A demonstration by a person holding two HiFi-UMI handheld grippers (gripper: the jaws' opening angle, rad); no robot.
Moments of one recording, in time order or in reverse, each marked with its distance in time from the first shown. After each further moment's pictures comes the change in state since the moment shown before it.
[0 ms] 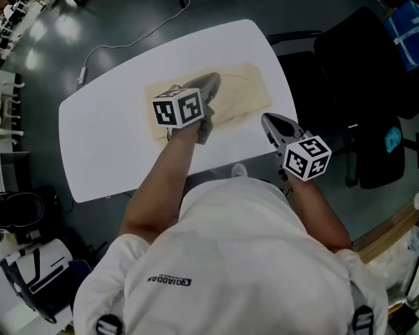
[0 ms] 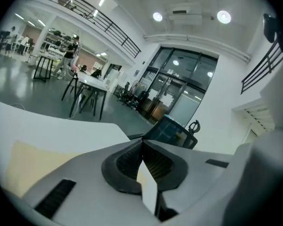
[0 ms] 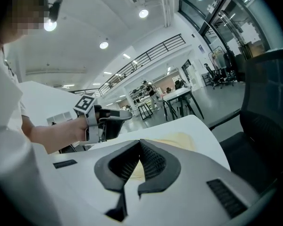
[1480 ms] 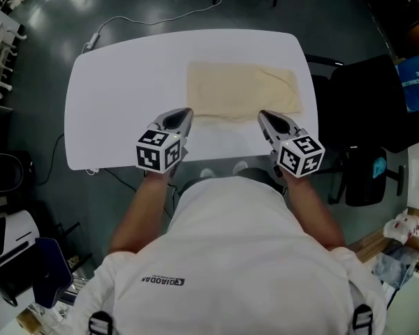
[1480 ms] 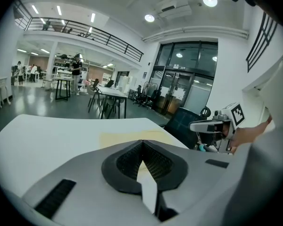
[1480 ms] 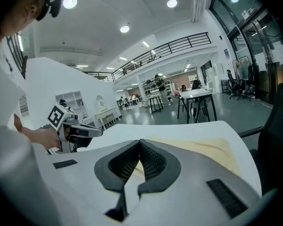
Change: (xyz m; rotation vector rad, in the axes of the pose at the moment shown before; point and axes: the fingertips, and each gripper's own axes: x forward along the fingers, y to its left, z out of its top) left arm -0.297 0.124 -0.072 0.142 -0.008 0.230; right arm 0.104 0.190 -0.023 -0.226 0.126 0.065
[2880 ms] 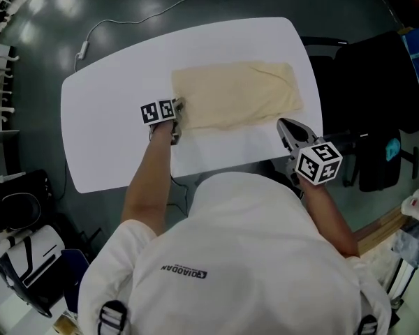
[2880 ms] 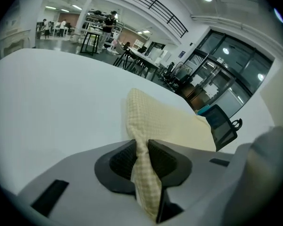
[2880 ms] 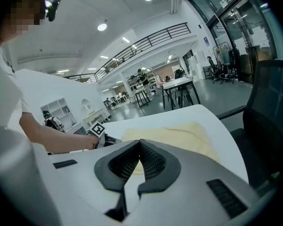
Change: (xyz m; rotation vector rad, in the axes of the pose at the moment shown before) left arm 0.208 0.154 -0.102 -0.421 0.330 0.137; right arm -0.025 -0.120 -0.034 0.191 0.063 -0.115
